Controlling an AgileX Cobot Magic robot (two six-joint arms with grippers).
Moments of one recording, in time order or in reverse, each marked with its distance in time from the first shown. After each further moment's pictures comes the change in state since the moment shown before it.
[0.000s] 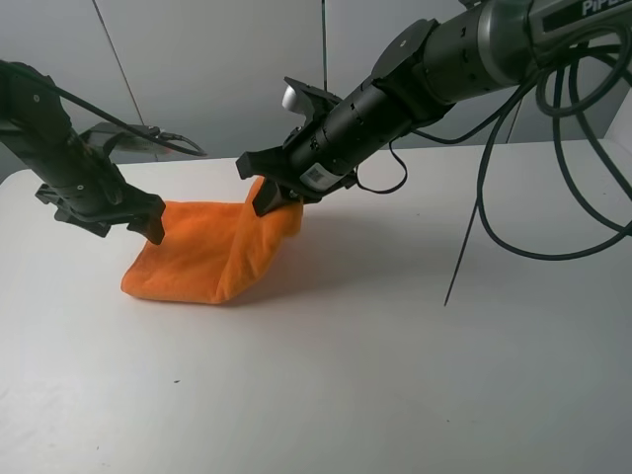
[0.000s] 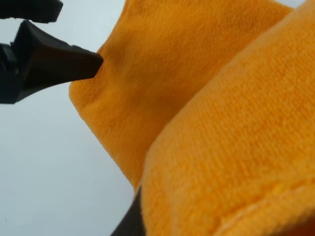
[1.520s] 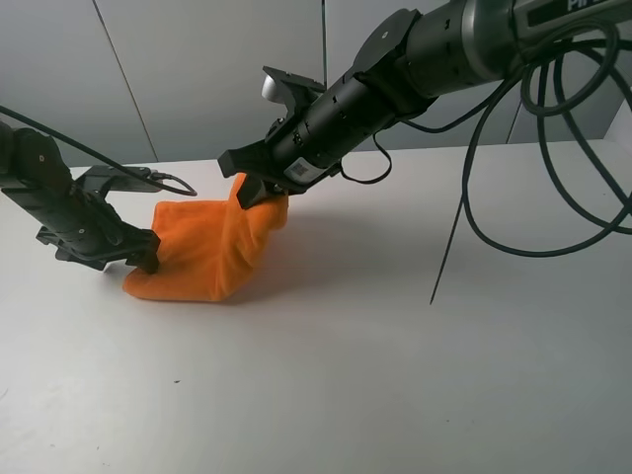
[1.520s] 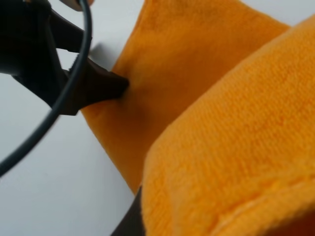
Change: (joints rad) left arm 0.058 0.107 0.126 -0.021 -0.224 0.020; right arm 0.052 0.025 -0.067 -0.024 -0.027 -0.019
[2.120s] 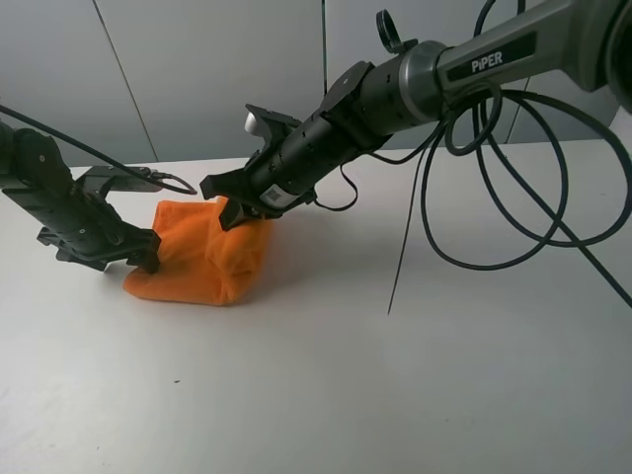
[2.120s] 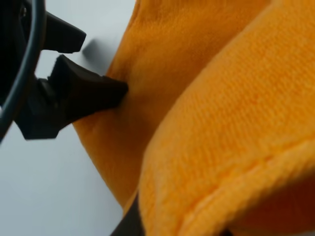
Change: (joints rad) left arm 0.000 0.002 0.000 -0.012 -0.004 0.000; right arm 0.016 0.170 -0.116 0.104 0.004 -0.022
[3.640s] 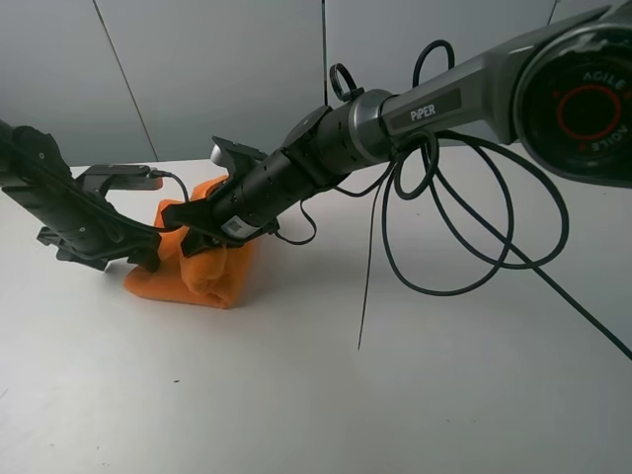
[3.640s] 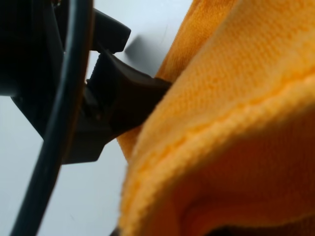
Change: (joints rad) left arm 0.000 -0.019 -0.004 -0.027 0.014 0.002; right arm 0.083 0.118 -0.057 0.180 -0.012 -0.086
